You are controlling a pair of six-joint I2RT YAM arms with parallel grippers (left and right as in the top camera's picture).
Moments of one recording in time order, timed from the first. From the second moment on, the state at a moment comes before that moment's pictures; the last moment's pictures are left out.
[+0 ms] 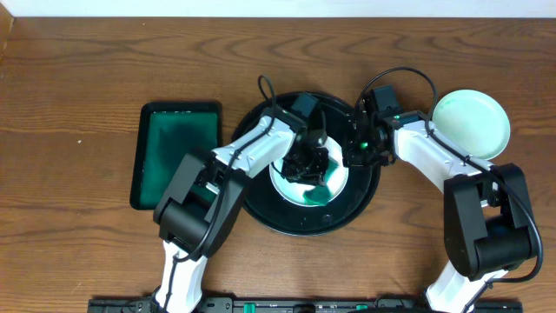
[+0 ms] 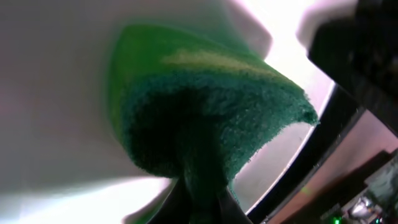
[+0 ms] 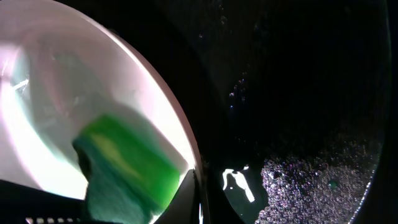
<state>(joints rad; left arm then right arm) -0.60 2.10 1.41 -0.79 0.57 -0.46 0.28 1.88 1.14 -0.62 -0.33 0.26</state>
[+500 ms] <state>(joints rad) -0.56 2.12 1.36 -0.60 0.72 -0.56 0.28 1.88 1.14 -0.62 -0.32 0.26</state>
